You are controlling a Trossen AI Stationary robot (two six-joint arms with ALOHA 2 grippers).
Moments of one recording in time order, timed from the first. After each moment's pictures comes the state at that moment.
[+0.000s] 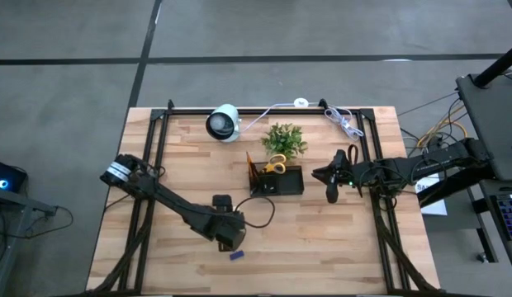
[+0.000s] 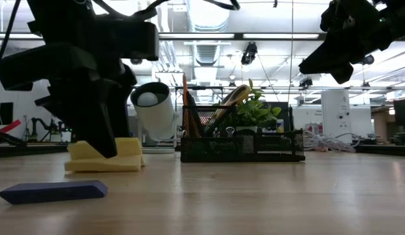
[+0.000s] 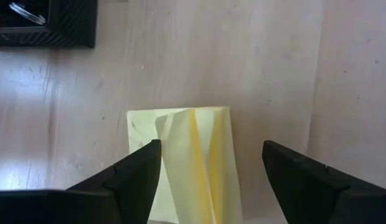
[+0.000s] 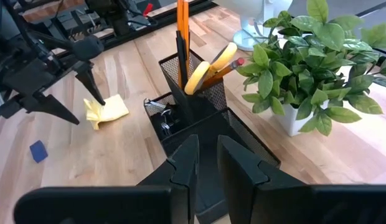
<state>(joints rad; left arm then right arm) -0.49 1.81 1.17 -0.65 -0.36 -0.54 0.20 0.74 0.38 -0.10 0.42 0.49</state>
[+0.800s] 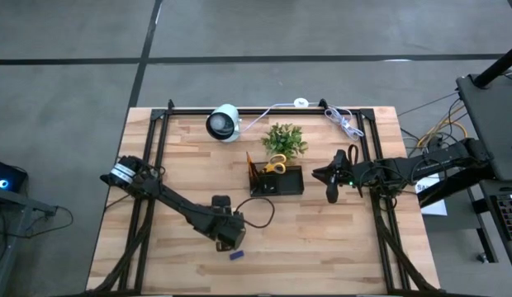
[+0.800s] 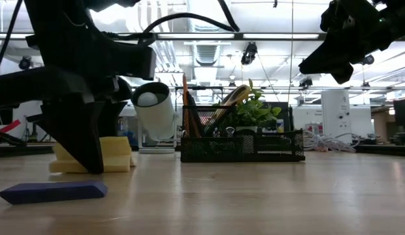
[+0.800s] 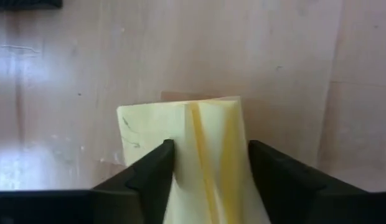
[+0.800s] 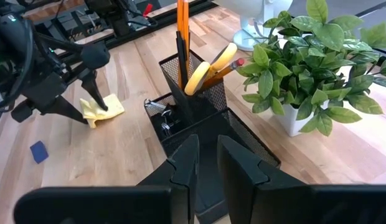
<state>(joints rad) -0.48 1.91 1.16 -0.67 -0.27 -0.54 0.20 0.74 0.38 -0.10 0.42 0.50</state>
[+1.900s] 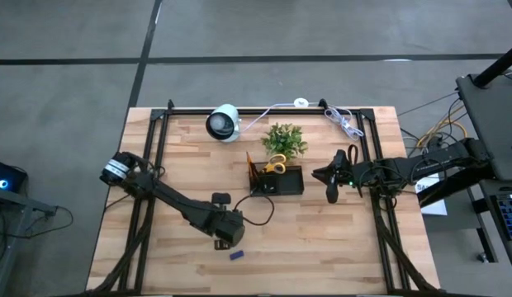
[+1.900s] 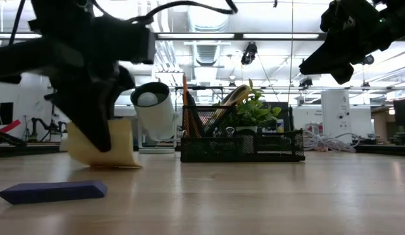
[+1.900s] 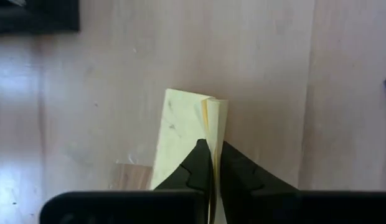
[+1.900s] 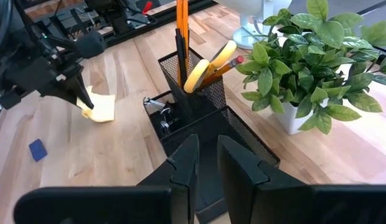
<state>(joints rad) -0.46 1.78 1.15 -0.68 -0.26 -0.48 0.20 0.74 0.38 -0.11 0.42 0.50</state>
